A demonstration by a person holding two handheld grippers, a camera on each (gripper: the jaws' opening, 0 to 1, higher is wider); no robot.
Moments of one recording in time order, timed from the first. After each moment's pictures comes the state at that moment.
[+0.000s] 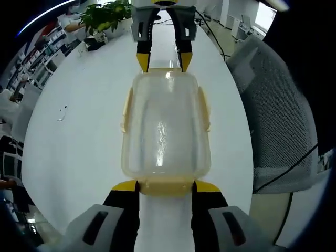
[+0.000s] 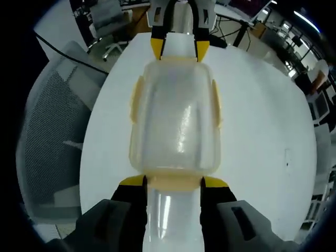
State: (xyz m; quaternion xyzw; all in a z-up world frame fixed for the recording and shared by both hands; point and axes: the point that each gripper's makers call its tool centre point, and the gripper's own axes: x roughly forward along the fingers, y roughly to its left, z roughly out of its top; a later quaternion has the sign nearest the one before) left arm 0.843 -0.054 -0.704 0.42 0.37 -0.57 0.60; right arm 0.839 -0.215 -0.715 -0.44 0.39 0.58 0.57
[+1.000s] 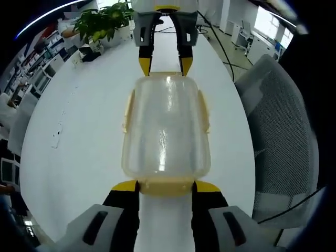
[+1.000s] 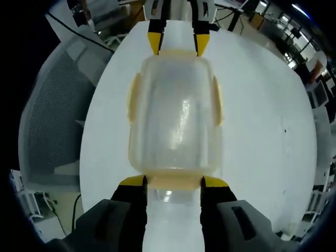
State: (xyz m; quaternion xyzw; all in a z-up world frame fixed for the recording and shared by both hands) left arm 0.853 -0.146 -0.706 0.40 0.37 -0.58 0.60; right arm 0.845 -0.308 -0.717 -0.45 0.42 0.56 0.56
